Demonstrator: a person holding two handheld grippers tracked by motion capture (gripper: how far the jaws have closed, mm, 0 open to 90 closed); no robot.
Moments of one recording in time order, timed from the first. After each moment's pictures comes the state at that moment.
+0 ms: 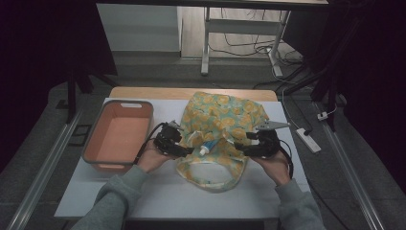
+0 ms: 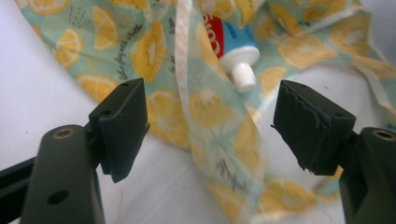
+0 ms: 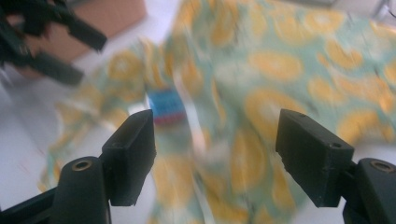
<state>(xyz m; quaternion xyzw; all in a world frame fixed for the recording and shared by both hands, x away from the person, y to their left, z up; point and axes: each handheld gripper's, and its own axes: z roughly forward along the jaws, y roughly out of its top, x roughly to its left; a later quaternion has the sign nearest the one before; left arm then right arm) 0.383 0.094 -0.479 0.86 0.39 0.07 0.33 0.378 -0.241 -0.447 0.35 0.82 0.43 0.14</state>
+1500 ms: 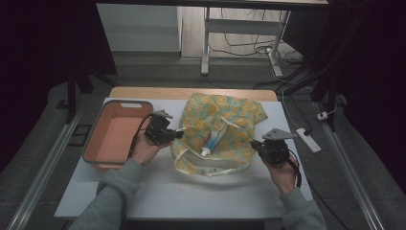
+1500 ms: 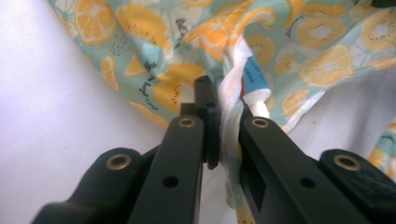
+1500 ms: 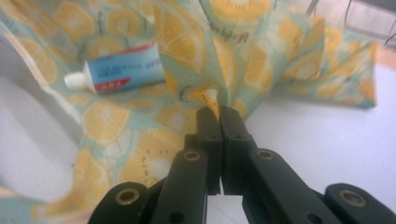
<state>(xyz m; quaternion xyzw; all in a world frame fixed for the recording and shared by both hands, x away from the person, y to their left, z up) 0.391 0.132 -0.455 0.82 0.40 0.04 0.40 0.358 -0.260 -0.450 0.36 0.82 0.38 0.24</state>
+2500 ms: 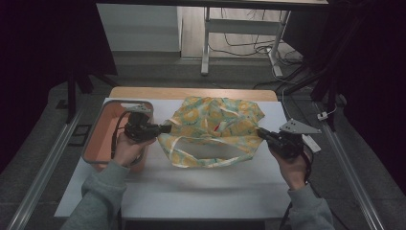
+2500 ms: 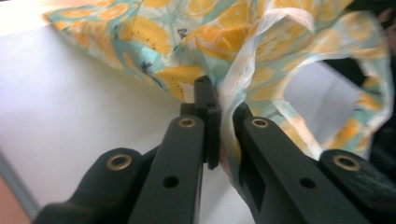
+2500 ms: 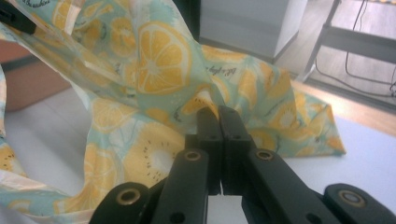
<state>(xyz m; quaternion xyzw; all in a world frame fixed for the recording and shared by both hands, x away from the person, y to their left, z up) 0.362 0.179 -0.417 0.77 0.39 0.03 0.49 0.349 -0.277 -0.399 0.33 0.77 0.48 0.25</state>
